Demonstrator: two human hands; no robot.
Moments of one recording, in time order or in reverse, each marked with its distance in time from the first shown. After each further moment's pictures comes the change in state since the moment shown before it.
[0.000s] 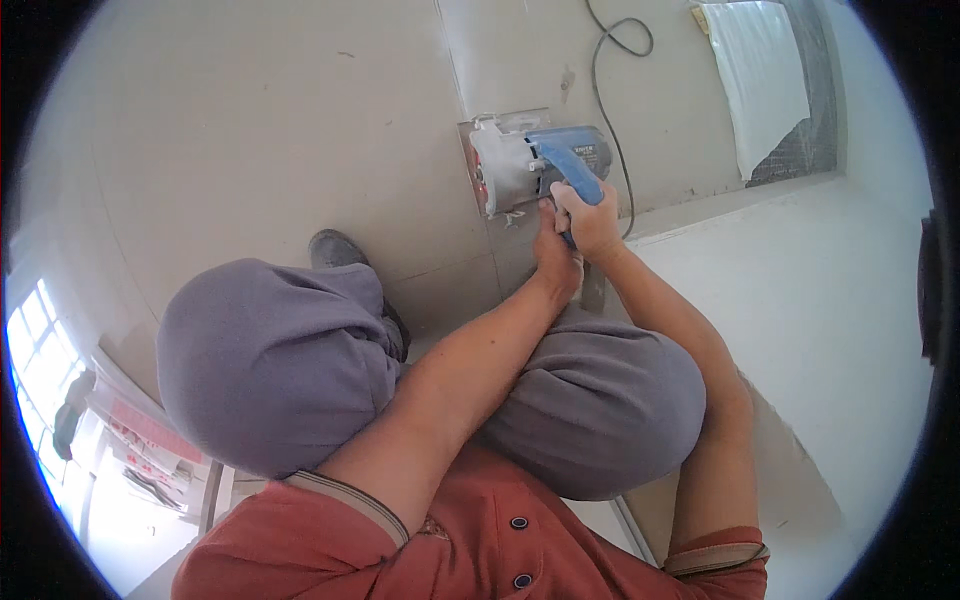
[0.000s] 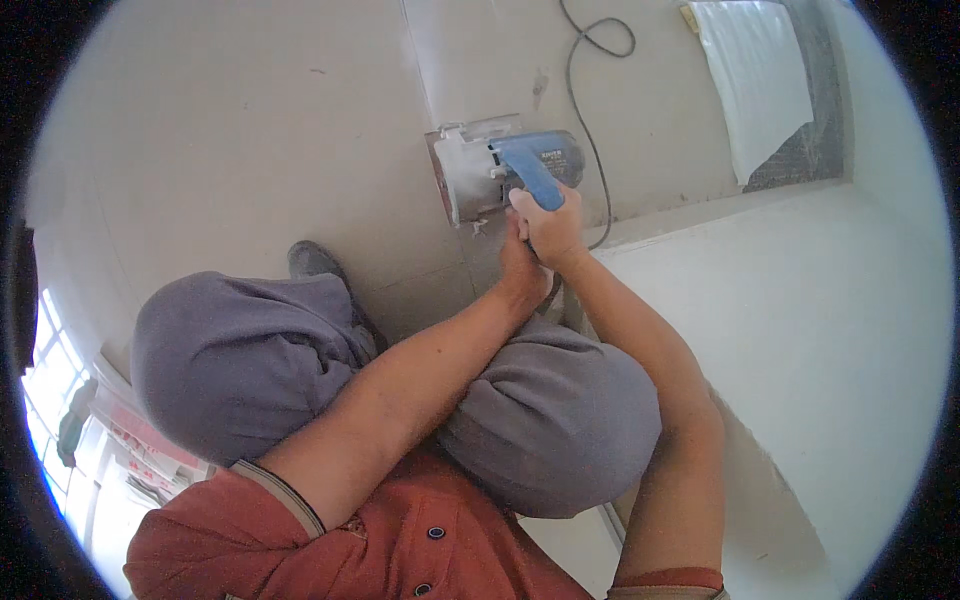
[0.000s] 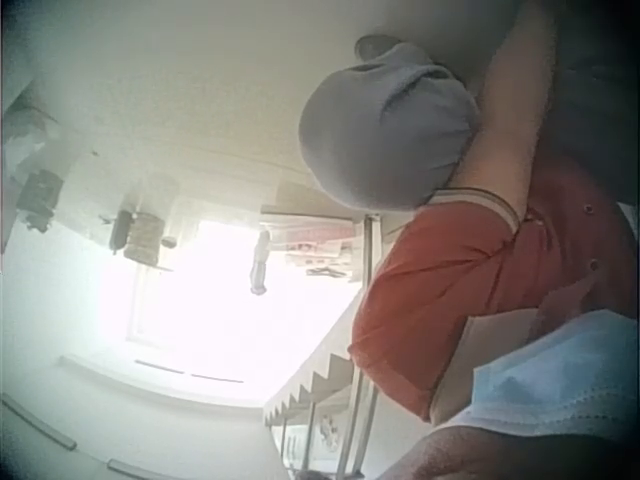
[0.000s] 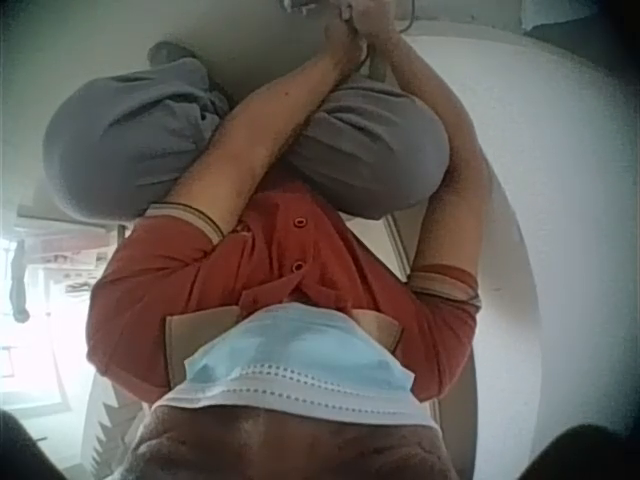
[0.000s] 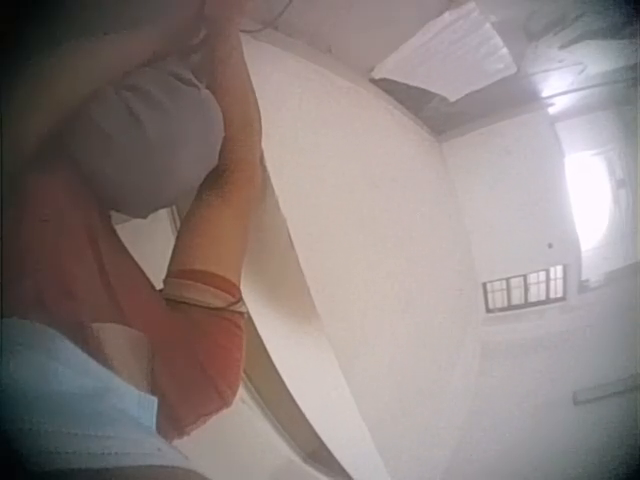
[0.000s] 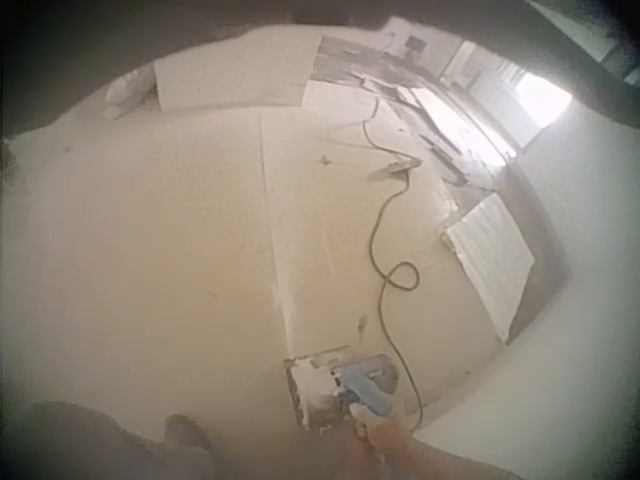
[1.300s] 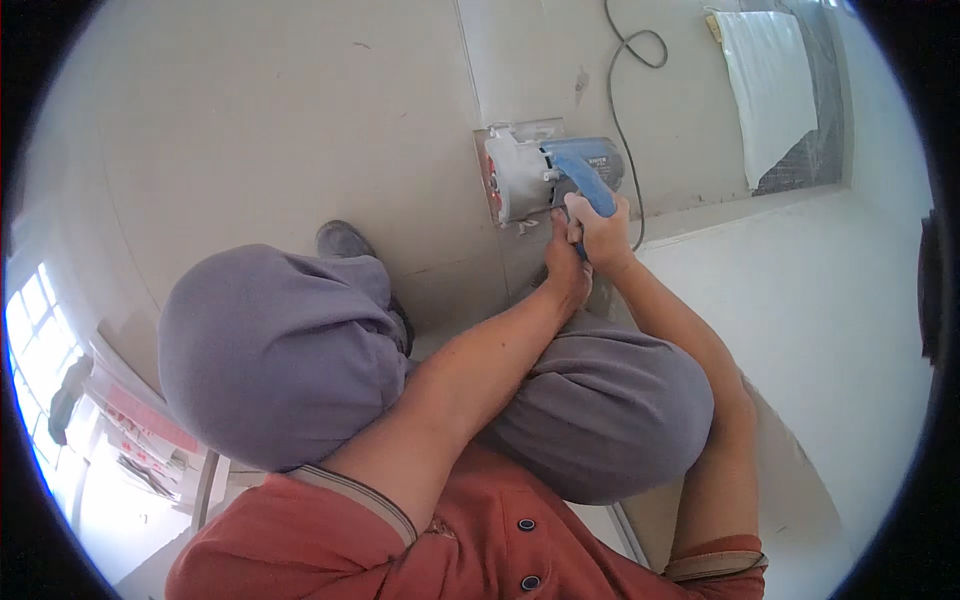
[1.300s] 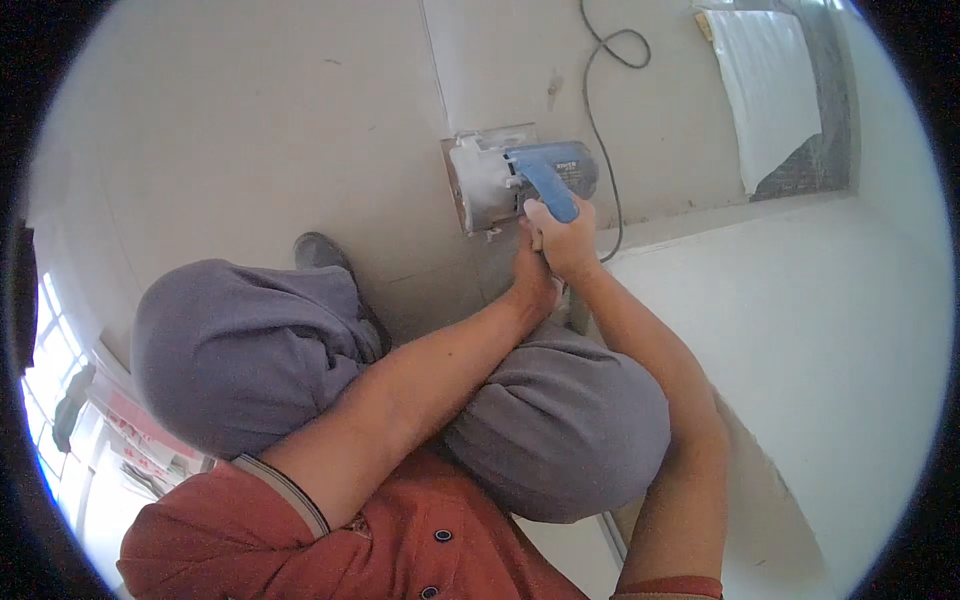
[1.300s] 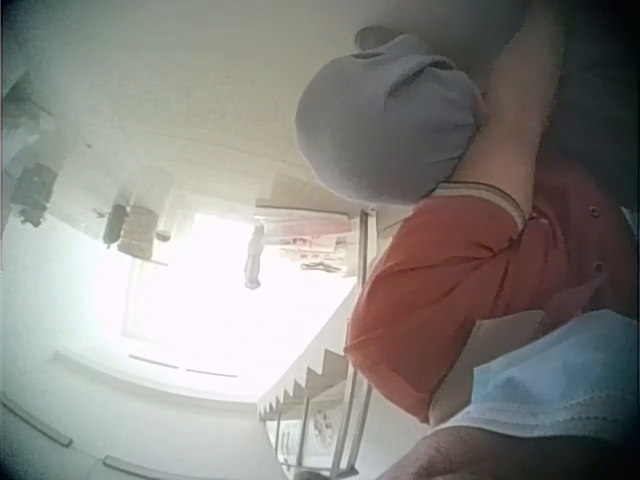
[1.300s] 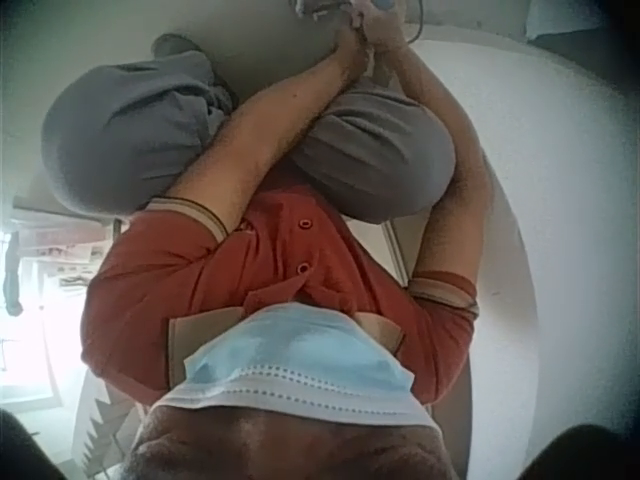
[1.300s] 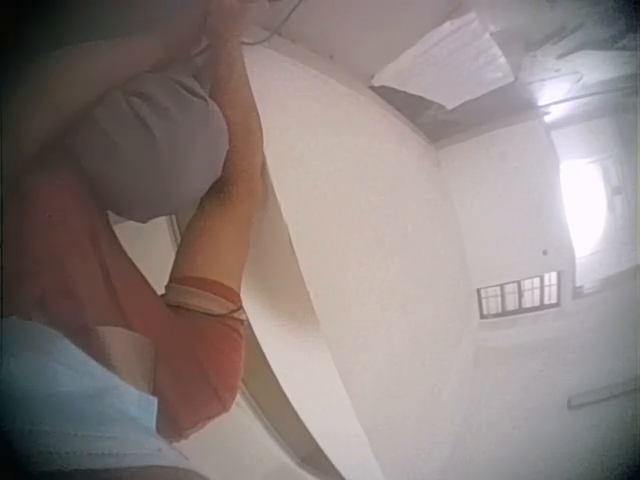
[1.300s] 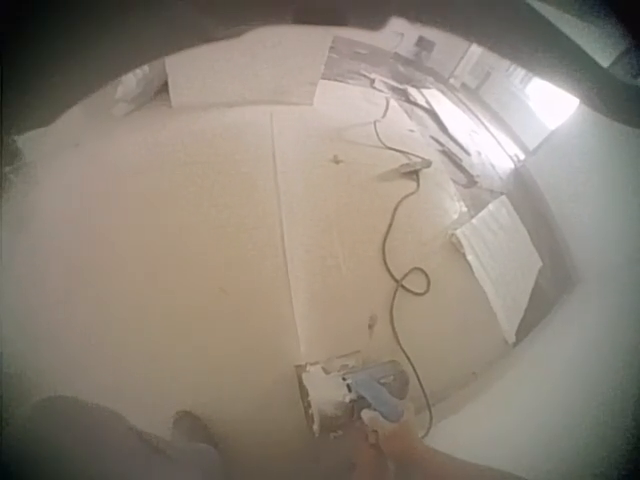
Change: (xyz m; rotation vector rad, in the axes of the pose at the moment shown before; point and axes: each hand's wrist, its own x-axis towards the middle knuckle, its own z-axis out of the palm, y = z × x) left_hand -0.002 -0.003 0.008 0.020 0.048 -0.073; right_hand -0.002 0.000 -0.005 -0.001 0.000 -0.014
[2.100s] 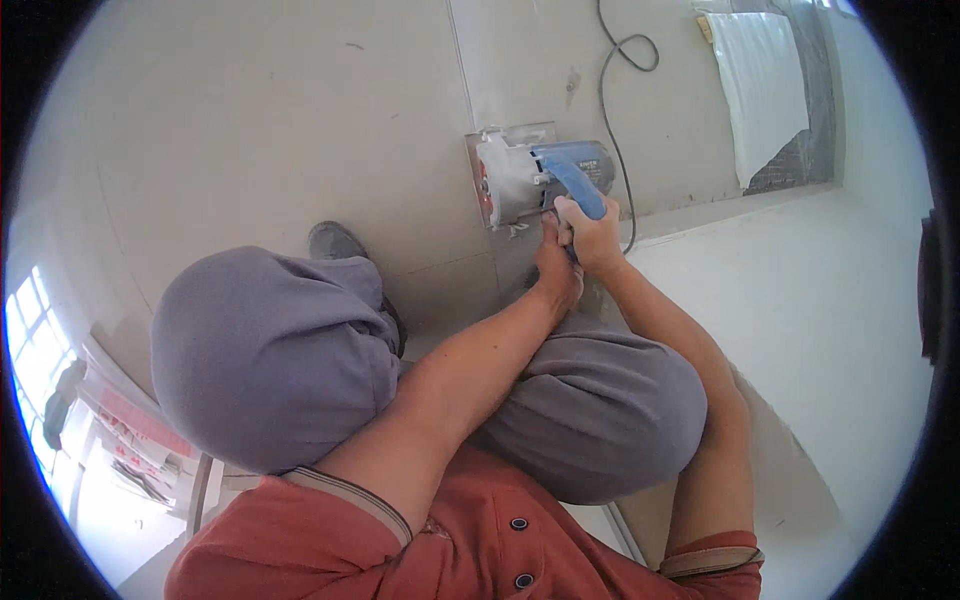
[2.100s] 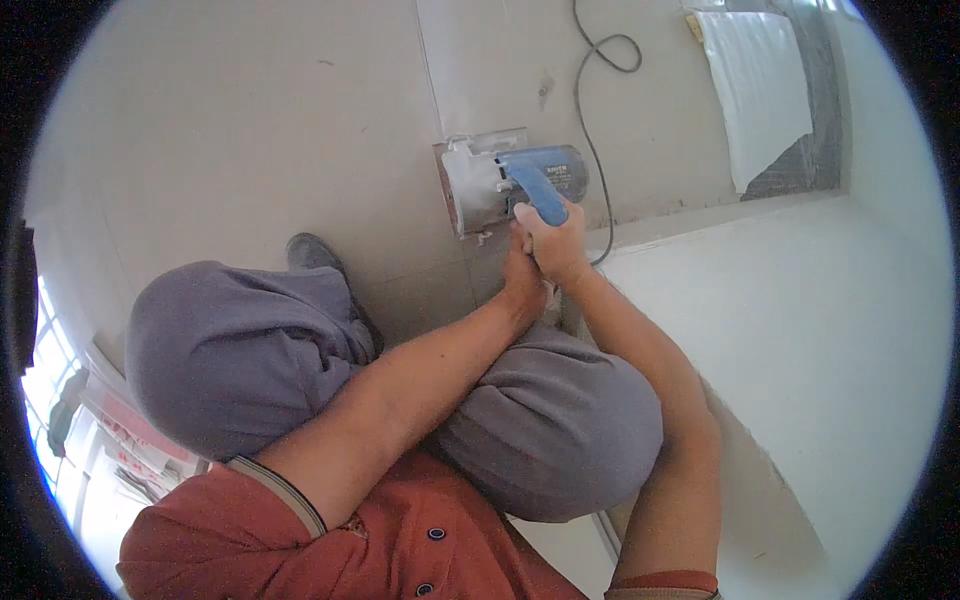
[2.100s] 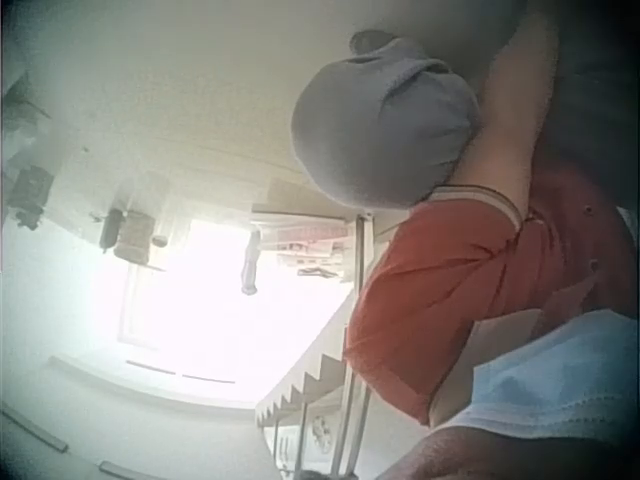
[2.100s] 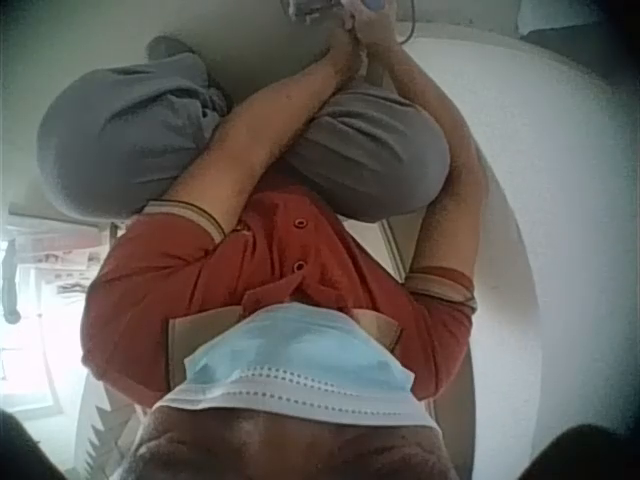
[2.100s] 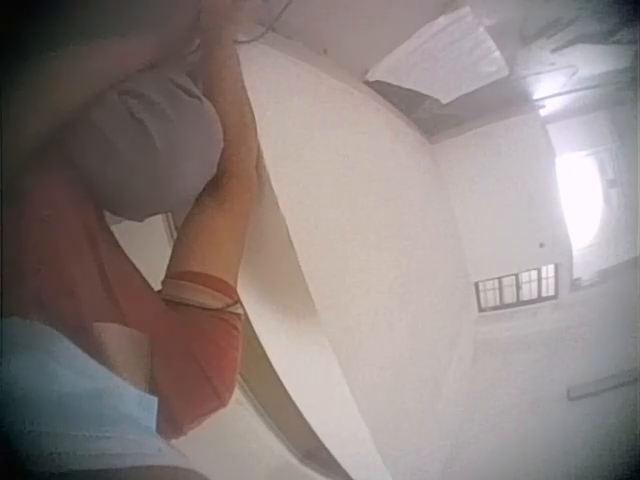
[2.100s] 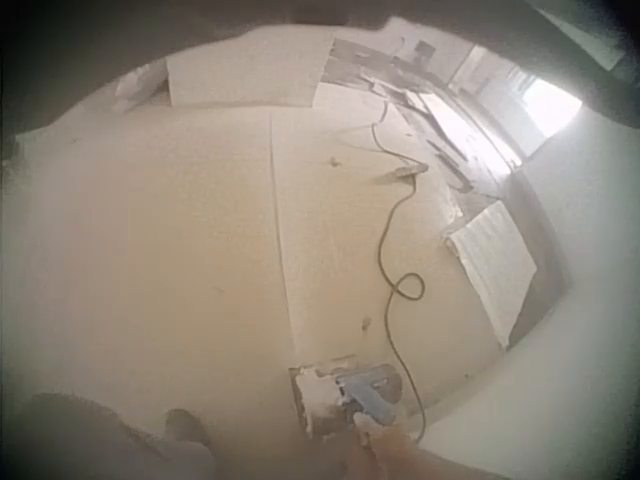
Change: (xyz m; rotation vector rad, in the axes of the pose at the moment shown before) left_hand 0.014 0.001 -0.021 0.085 -0.010 0.027; right_hand 0.003 -0.001 0.004 -0.035 -0.060 0.005
